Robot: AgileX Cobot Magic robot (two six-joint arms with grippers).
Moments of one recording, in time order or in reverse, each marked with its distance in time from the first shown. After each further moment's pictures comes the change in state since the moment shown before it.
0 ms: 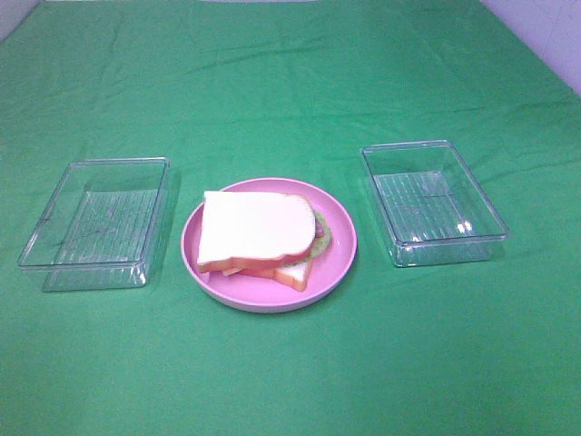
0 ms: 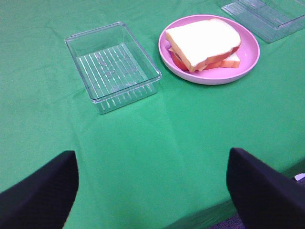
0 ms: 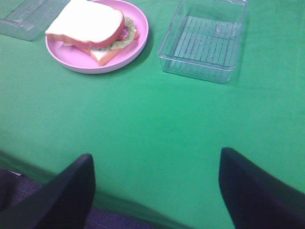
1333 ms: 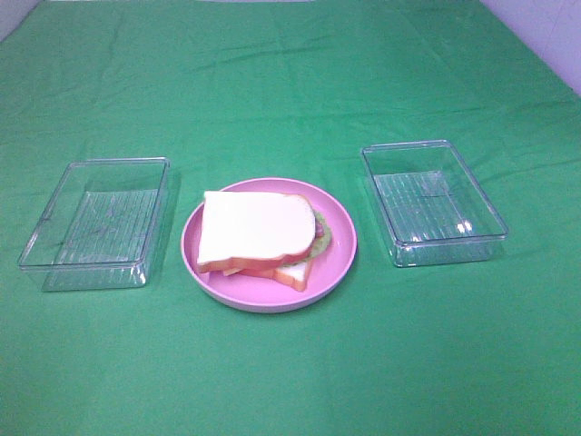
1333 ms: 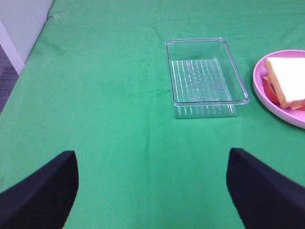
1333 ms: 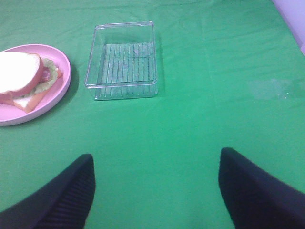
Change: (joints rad) left arm 0.425 -0.056 0.000 0.000 0.000 0.000; right arm -0.359 -0.093 0.000 0.003 -0.004 0.000
